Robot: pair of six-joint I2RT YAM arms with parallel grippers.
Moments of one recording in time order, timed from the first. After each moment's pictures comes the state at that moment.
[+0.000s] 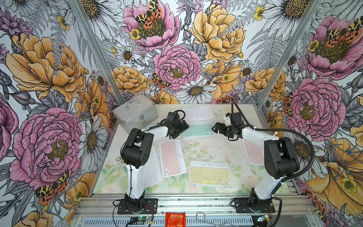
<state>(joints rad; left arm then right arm) -0.40 2.02 1.31 -0.20 0.27 -0.92 0.20 1.72 1.06 -0.29 -0.29 0.44</state>
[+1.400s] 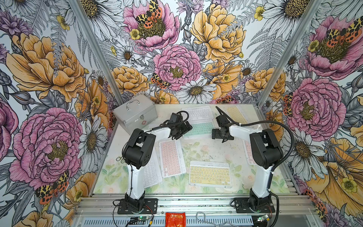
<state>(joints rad) -0.45 2.02 1.31 -0.17 0.27 -0.92 0.30 1.96 1.27 -0.50 0.16 0.35</state>
